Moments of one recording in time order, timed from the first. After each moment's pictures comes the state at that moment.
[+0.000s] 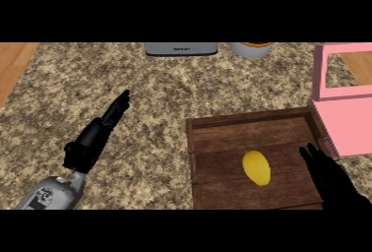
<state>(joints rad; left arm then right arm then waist) -0.22 0.43 -0.41 -1.54 0.21 0.16 0.03 0.24 -0.70 0.52 -2.20 0.79 -0.15 0.71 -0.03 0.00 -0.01</state>
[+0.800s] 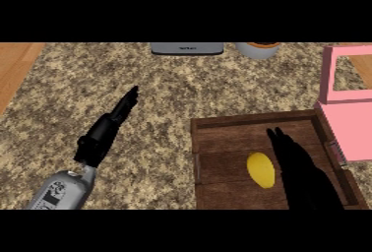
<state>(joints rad) -0.24 0.33 -0.36 -1.51 0.12 0.10 0.04 -0.03 -0.38 0.55 -2.14 0.78 0.16 1.01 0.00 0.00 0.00</state>
